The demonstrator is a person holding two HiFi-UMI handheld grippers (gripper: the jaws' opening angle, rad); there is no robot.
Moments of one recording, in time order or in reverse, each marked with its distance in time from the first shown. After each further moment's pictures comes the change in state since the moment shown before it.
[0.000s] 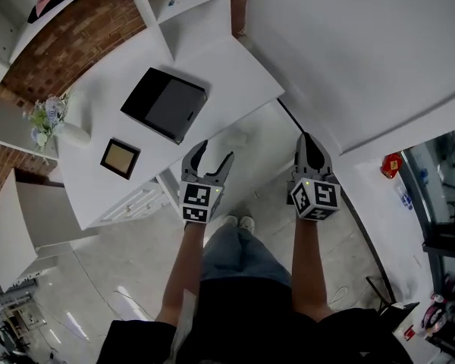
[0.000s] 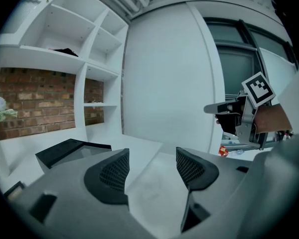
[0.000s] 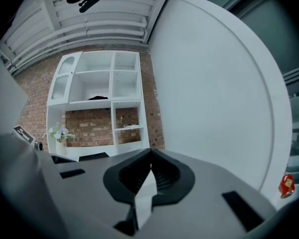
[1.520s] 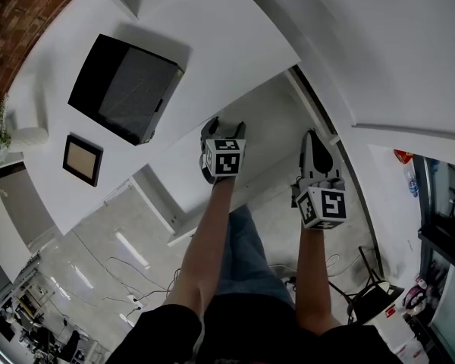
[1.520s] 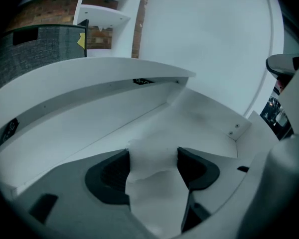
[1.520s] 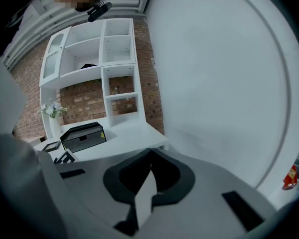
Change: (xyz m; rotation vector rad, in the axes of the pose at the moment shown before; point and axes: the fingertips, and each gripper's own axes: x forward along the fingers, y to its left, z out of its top) left arm 0.200 0.011 -0.227 -0.290 0.533 0.119; right arm 0.077 -0.043 -0.140 0.010 0.283 0.018
